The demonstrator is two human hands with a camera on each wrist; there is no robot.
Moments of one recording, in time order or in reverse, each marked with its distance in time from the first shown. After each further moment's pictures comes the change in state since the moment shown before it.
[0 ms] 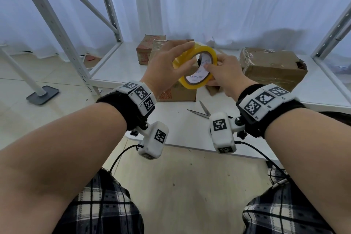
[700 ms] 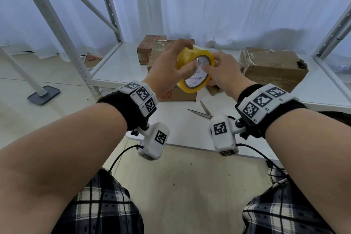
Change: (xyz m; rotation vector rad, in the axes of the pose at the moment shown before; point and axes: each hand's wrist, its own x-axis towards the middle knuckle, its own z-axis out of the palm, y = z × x) left_hand 0.000 0.006 0.002 -0.149 -0.120 -0.088; right_hand 0.002 0.000 0.002 -0.159 -0.018 -0.121
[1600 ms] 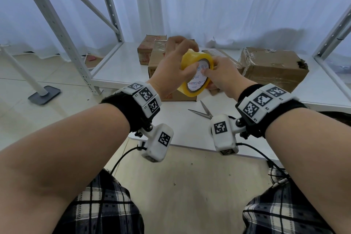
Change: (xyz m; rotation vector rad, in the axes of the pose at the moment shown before) left_hand 0.002 0.003 0.008 0.018 0.049 0.012; right_hand 0.003 0.005 0.002 0.041 -0.083 0.102
